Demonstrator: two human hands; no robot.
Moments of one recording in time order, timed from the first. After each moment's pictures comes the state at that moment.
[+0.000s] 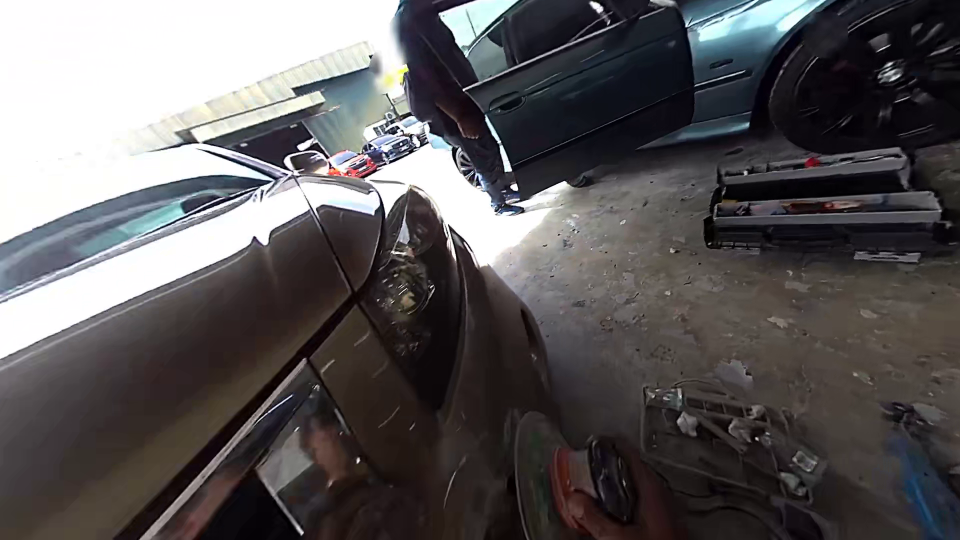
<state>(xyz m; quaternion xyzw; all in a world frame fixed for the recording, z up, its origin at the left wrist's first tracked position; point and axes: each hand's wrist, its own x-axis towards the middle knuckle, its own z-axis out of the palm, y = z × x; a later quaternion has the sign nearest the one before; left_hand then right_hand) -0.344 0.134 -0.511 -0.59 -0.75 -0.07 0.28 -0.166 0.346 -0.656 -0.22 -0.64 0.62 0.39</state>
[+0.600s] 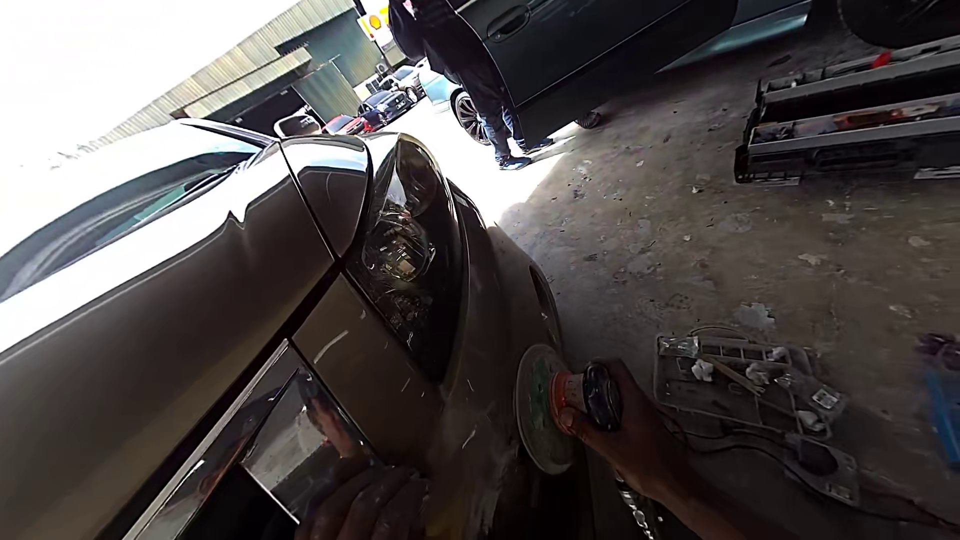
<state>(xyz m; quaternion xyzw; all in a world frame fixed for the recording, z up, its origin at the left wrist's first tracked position) -0.346 0.125 -0.516 -0.58 -0.75 -0.07 0.29 -0.210 0.374 -0.671 -0.30 -0.68 0.59 0.31</state>
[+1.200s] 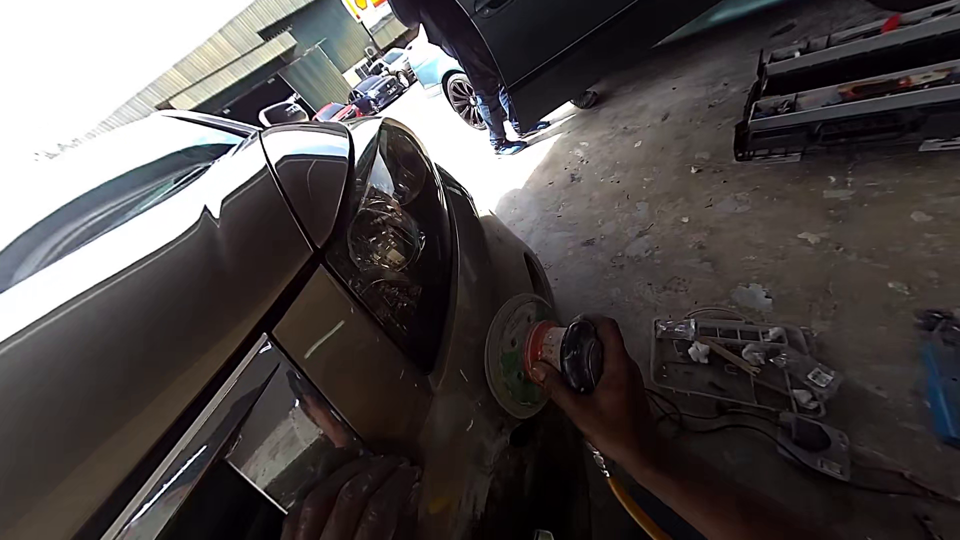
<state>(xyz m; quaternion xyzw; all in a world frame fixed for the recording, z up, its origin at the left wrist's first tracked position) -0.348 0.126 -0.515 -0.58 -0.75 -0.06 0.30 -0.238 0.369 -0.641 -0.32 -0.67 0.47 0.47</state>
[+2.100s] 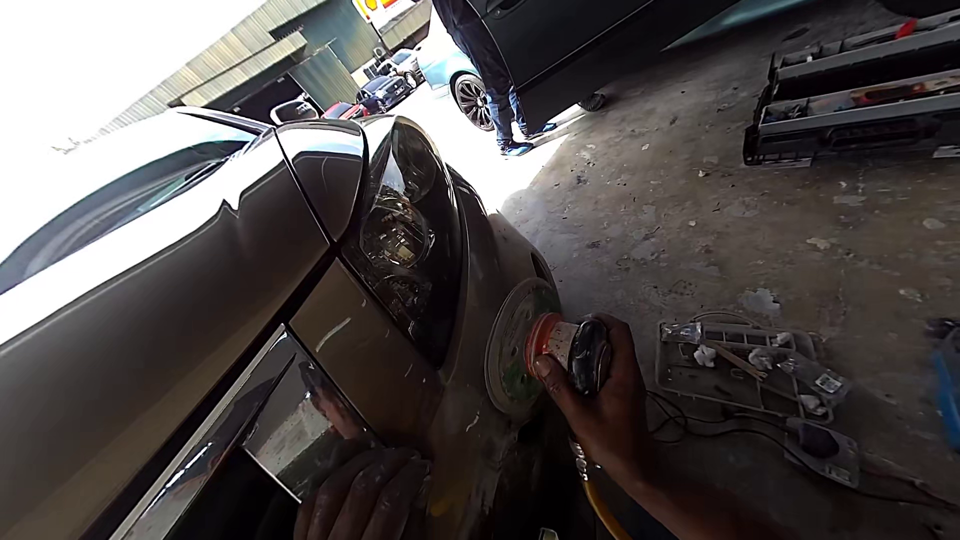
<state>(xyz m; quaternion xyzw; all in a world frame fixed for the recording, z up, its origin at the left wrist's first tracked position) -0.348 0.127 -0.515 -0.58 -0.75 -0.07 0.30 -0.249 0.353 -0.626 -0.30 -0.58 0.51 0.55</state>
